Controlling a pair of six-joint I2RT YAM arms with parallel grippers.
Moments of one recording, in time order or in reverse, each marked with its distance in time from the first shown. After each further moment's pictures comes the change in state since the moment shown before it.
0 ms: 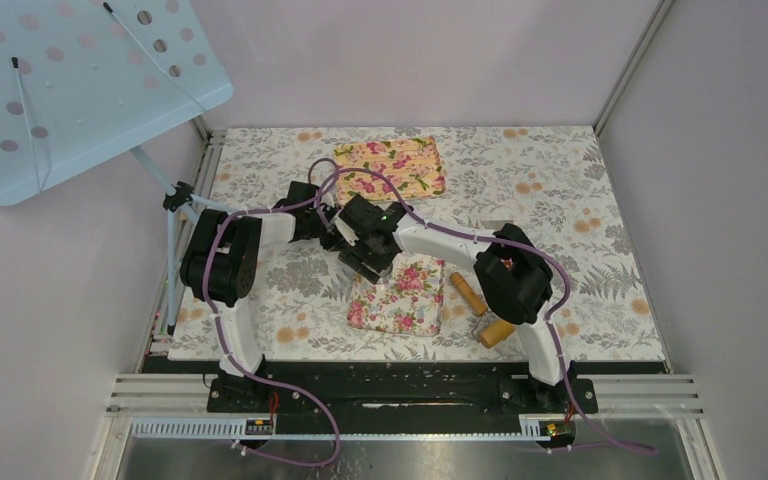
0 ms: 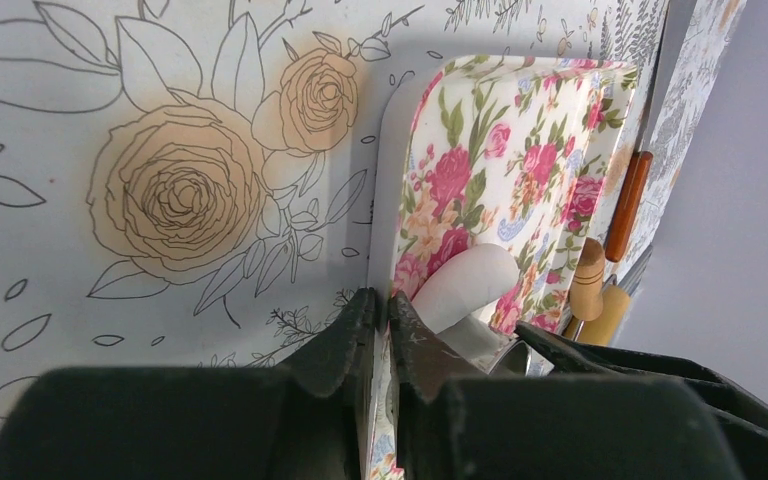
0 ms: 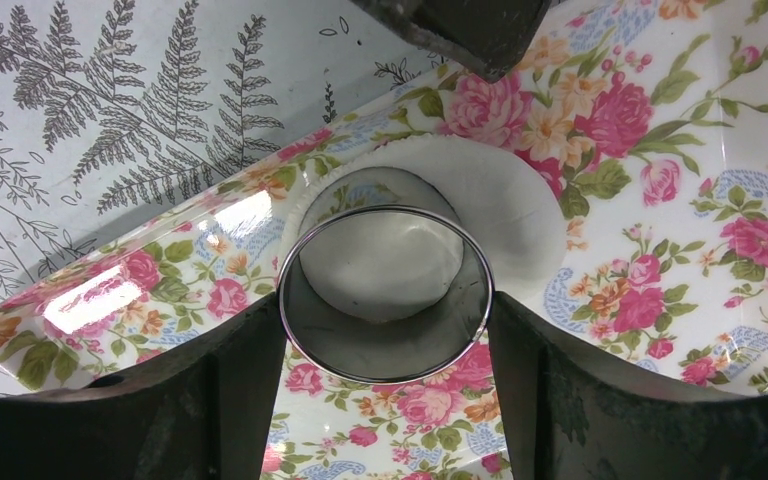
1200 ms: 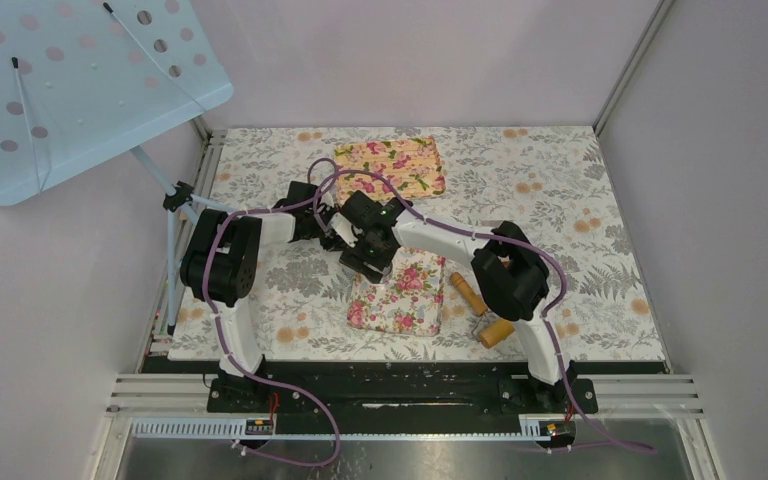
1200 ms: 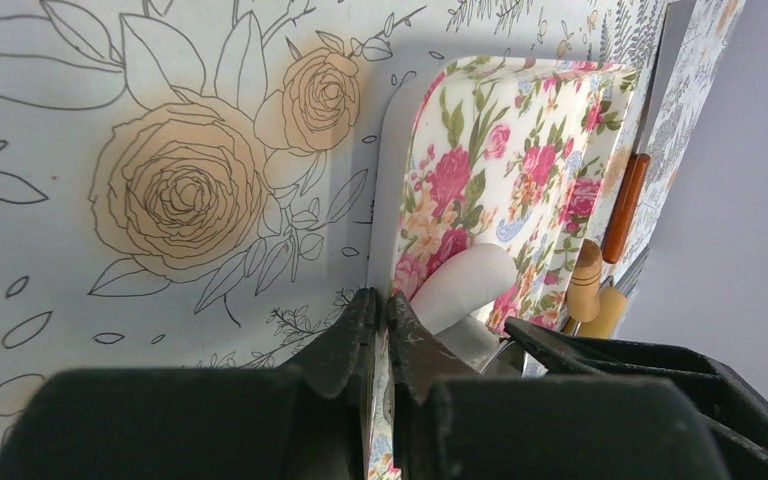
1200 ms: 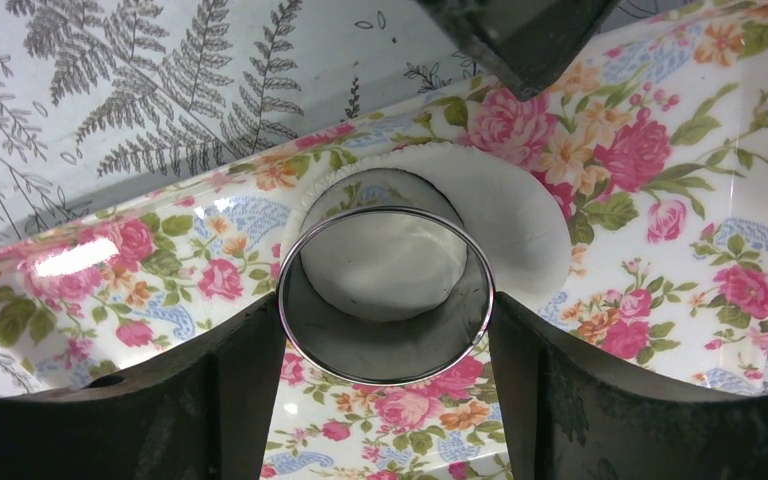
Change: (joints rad) left arm -0.005 0.000 0.000 0.000 0.005 -0.010; right arm -0.020 0.030 0.045 -0.061 -0.076 -0.124
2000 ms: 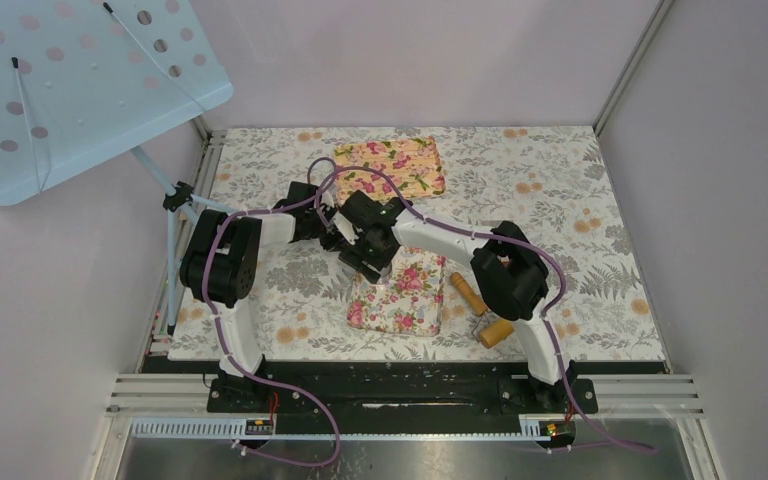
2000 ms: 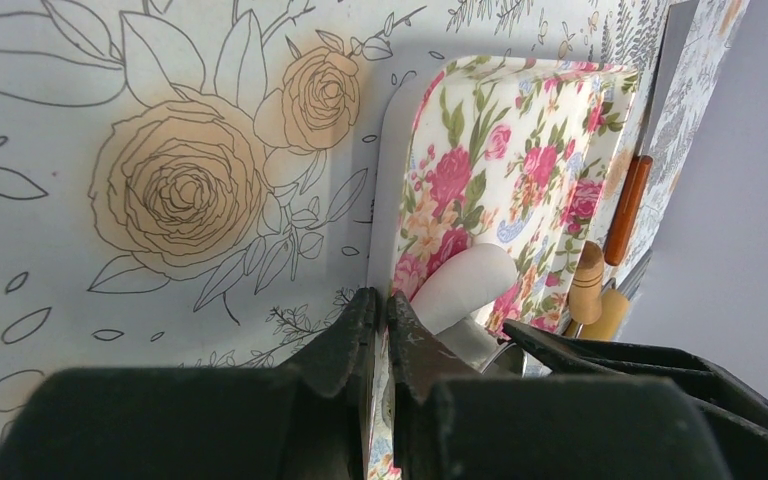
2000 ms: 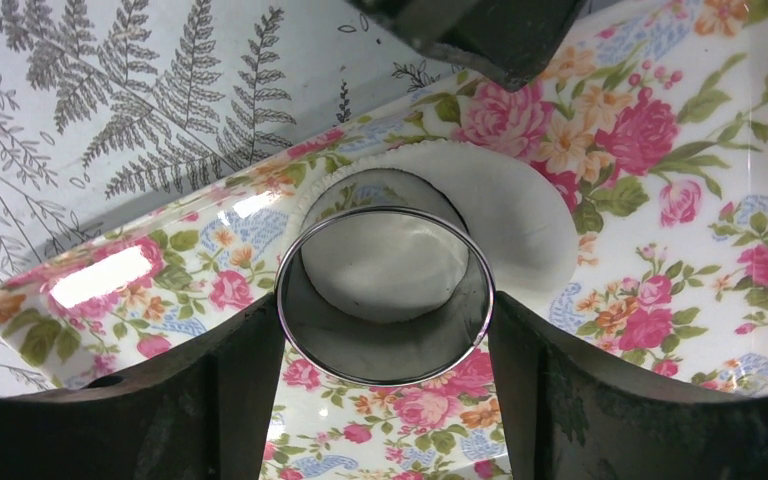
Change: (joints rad) left arm -0.002 -0.003 -0.002 0.000 -0.007 0.000; right arm -0.007 0.014 0.019 -0.019 -0.010 0.046
